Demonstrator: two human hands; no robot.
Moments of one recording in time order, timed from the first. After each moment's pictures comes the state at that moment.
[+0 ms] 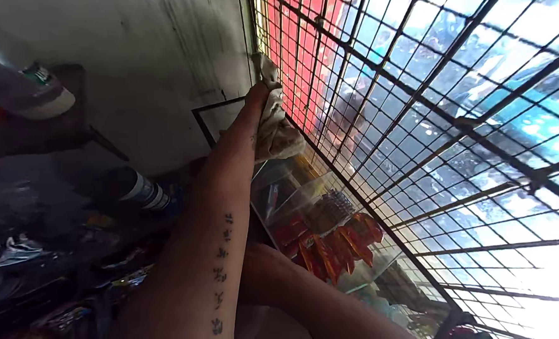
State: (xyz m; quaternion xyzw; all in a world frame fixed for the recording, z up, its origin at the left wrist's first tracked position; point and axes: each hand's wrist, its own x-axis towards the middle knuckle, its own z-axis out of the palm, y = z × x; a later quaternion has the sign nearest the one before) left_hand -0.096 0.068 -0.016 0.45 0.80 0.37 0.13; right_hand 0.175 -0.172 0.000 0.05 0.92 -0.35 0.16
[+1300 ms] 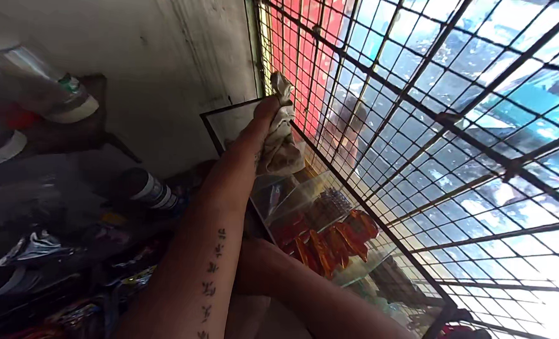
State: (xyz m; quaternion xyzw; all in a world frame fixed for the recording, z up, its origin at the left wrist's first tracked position) left_hand -0.053 0.038 -0.002 0.48 0.83 0.26 0.11; right_hand 0.176 -0.176 -0.002 0.07 0.92 -0.35 0.16
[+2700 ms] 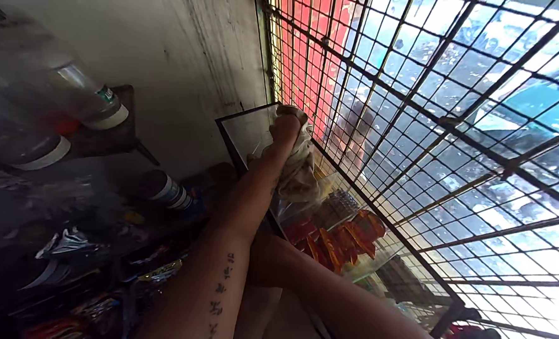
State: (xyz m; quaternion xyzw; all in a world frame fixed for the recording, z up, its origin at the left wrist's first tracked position) left_hand 0.022 0.003 0.021 0.40 0.89 0.19 0.13; right_hand 0.172 -0.178 -0.004 0.08 0.93 -0.28 0.21
